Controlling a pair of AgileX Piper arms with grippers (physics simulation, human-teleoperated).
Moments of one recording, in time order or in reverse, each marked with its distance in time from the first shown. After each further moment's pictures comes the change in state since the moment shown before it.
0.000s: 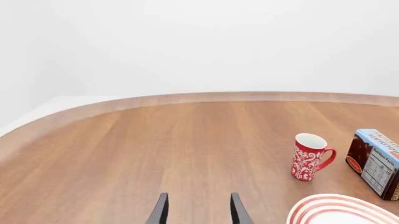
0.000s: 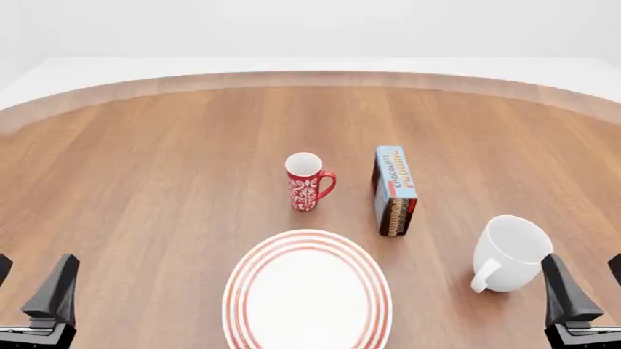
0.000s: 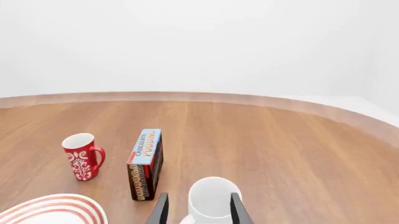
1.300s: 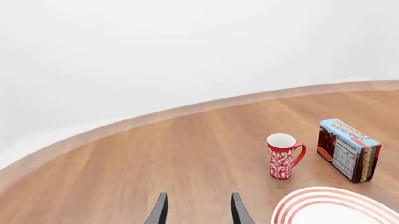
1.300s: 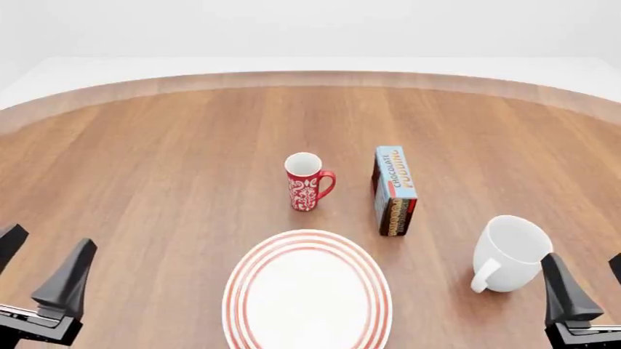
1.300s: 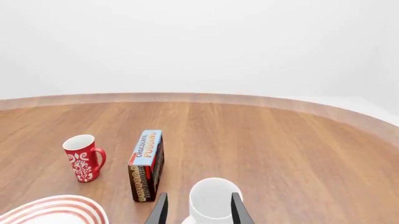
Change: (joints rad) left arm -0.168 0.125 -0.093 -0.060 0.124; right arm 0.002 0.002 -0.002 -0.003 0.007
